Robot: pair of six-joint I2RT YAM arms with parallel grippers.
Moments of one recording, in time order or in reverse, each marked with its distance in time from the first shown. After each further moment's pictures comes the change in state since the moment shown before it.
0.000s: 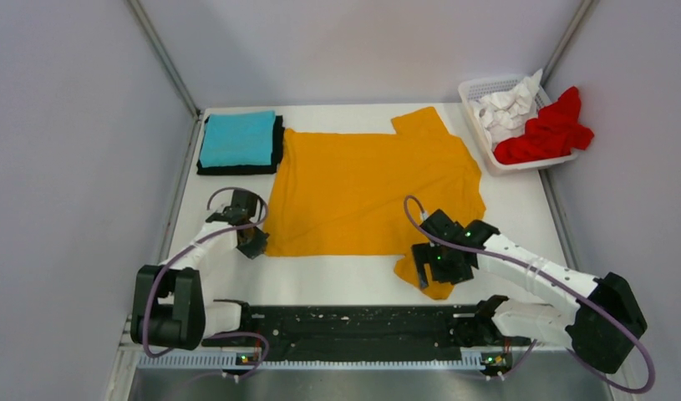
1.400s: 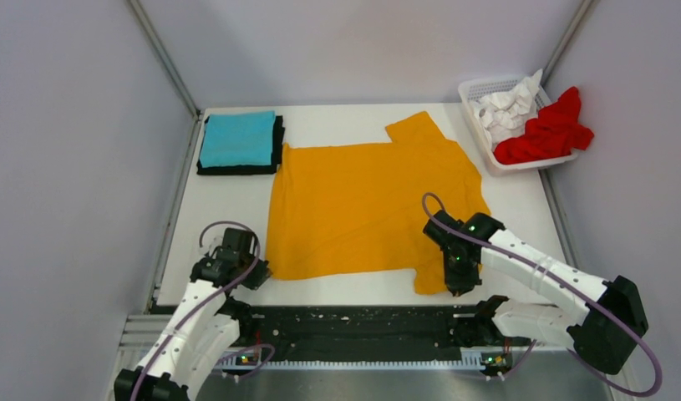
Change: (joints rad) left arm -0.094 -0.591 -0.230 -0.250 0.096 -0.228; right arm 0.027 -0.021 0.082 -0.373 0.095 0.273
